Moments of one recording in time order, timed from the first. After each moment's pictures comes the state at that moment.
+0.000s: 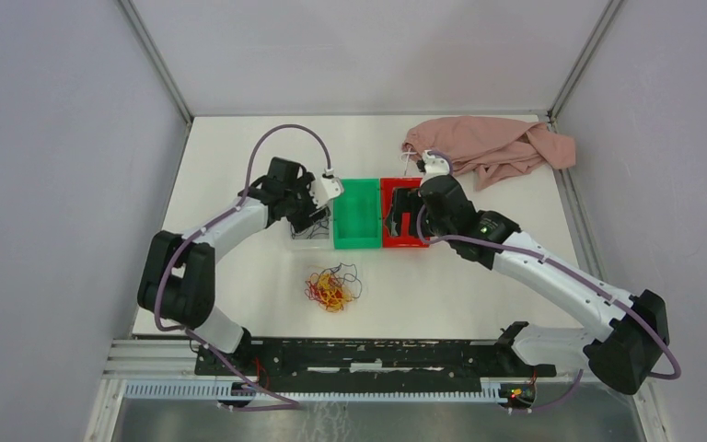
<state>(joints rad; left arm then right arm) -0.36 1.57 0.97 -0.31 0.21 0.81 0.75 1.20 1.01 -0.45 0.21 0.55</state>
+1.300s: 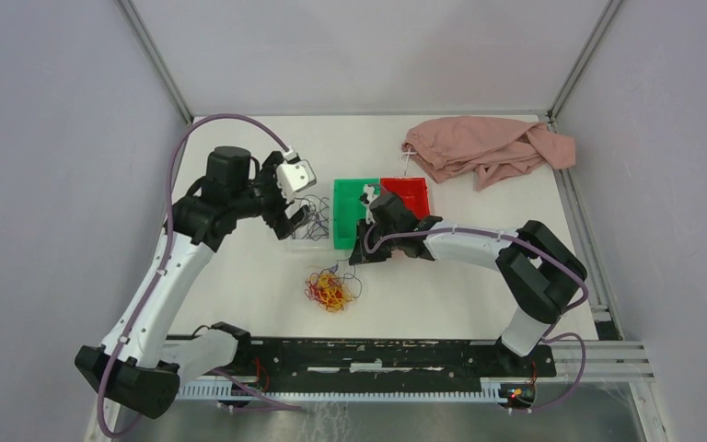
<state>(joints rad) -0.35 1.10 1.23 -0.77 0.45 0.66 0.81 1.71 0.97 -0.09 -0.27 0.67</state>
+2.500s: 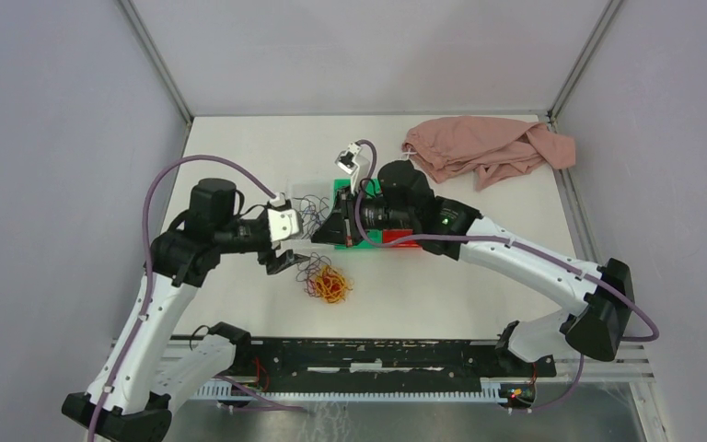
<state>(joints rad) -0.35 0.86 1.09 -0.87 0.77 0.78 0.95 1.41 1.28 -0.16 -0.43 0.66</state>
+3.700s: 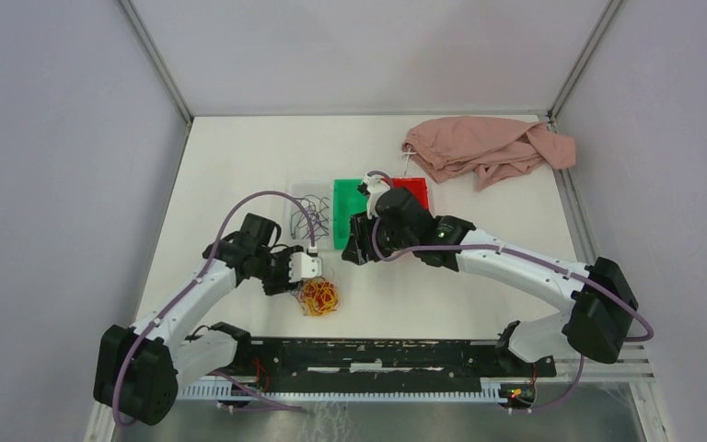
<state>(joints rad) -0.35 1.03 0.60 -0.75 0.47 1.15 0.93 1.40 1.06 -0.31 -0.13 0.57</state>
